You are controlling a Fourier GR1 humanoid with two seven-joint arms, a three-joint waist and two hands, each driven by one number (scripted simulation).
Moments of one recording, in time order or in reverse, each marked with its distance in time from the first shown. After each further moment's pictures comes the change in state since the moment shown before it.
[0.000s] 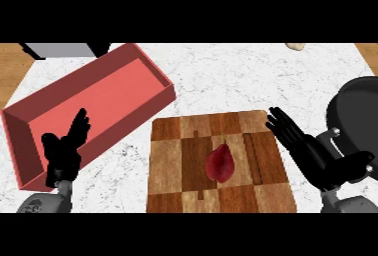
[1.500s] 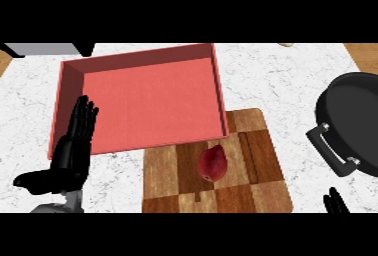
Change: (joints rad) left arm 0.062 -0.094 -0.052 -0.298 -0.021 0.033 -0.192; right arm 0.749 0.214 0.120 -0.477 1.254 -0.894 -0.071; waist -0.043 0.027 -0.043
